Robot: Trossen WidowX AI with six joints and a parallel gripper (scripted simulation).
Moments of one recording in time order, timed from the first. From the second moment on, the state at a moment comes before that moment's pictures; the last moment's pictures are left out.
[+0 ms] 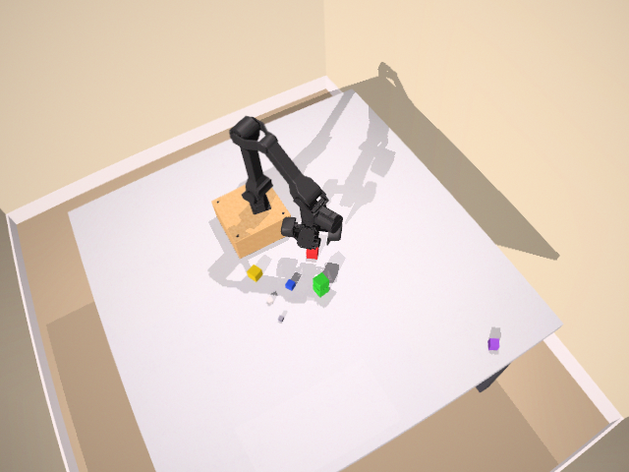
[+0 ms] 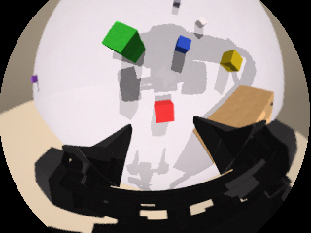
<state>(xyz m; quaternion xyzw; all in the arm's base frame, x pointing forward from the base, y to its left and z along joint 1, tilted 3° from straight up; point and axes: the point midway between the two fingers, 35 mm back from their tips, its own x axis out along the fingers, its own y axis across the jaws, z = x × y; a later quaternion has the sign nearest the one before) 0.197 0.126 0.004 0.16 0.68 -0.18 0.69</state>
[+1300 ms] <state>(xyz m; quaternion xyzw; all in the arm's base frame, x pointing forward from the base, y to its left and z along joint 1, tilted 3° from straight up) 0.191 0.122 -0.065 0.16 0.68 -0.18 0.69</state>
